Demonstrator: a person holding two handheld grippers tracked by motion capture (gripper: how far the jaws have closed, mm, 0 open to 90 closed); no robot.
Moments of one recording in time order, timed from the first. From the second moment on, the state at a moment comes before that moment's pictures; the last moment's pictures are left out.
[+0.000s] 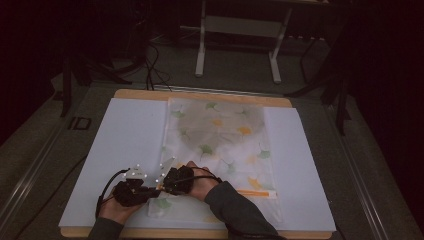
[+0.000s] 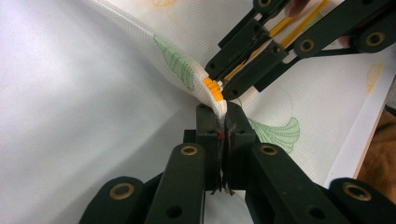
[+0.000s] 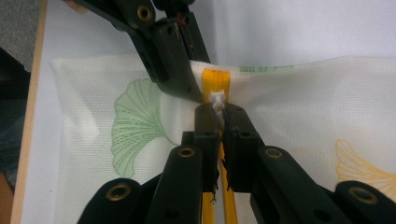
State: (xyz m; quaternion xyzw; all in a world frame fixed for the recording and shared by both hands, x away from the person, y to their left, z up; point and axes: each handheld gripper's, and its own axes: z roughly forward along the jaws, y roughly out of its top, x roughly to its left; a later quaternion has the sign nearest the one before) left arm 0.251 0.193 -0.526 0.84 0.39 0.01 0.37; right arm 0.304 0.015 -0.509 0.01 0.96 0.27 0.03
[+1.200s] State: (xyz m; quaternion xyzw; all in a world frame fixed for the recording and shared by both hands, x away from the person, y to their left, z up) left arm 0.250 0.199 -0.523 0.83 0.39 0.01 0.40; right arm 0.305 0.006 -0.518 0.02 0.96 0.26 0.03
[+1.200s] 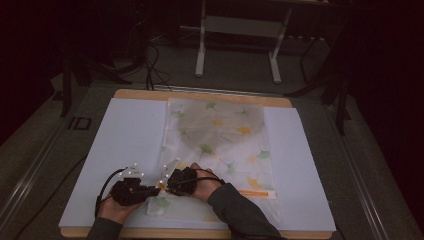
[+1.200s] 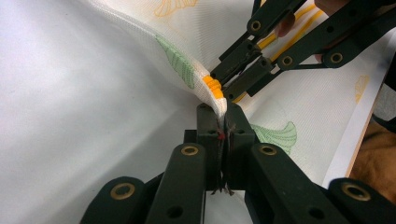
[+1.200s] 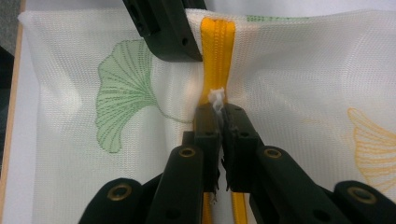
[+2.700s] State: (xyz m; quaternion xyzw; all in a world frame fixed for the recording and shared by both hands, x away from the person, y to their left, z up) left arm 0.250 0.204 -0.522 0.82 0.40 0.00 0.41; right arm 0.301 -0.009 -0.516 0.01 0.97 0.24 0.05
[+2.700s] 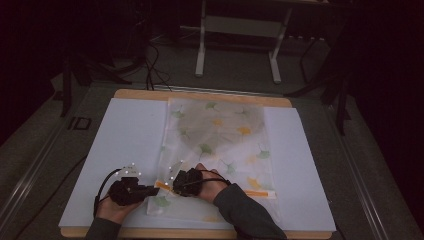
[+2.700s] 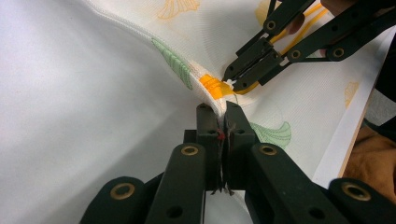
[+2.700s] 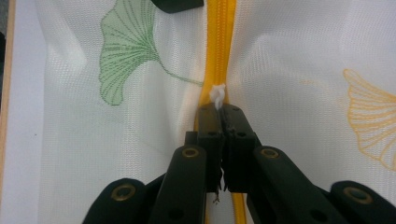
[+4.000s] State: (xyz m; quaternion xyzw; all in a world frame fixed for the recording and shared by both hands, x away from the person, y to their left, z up) left arm 0.250 0.208 -0.521 0.82 0.40 0.00 0.42; right arm 0.298 -0.028 -0.514 0.01 0.97 0.22 0.07
